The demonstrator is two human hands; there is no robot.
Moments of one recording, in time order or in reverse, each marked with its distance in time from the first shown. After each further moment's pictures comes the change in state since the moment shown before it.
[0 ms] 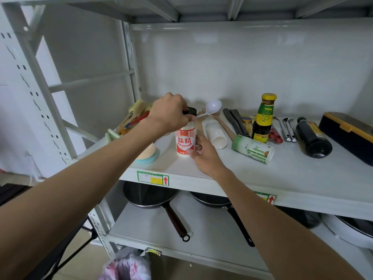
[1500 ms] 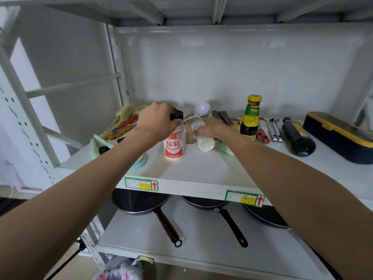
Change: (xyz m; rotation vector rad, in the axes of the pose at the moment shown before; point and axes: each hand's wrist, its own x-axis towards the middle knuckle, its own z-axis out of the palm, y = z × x) left_hand -0.009 0.008 0.008 -0.005 0.070 -0.051; right_hand 0.060 -0.051 -0.079 -0.586 0.015 0.292
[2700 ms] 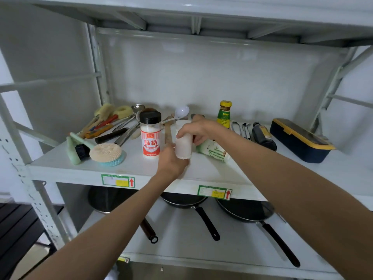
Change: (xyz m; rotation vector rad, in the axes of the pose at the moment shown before) left_hand -0.071 0.082 0.086 -0.808 -0.180 -0.401; right_hand -0.044 0.000 -0.037 0.159 -0.169 0.081
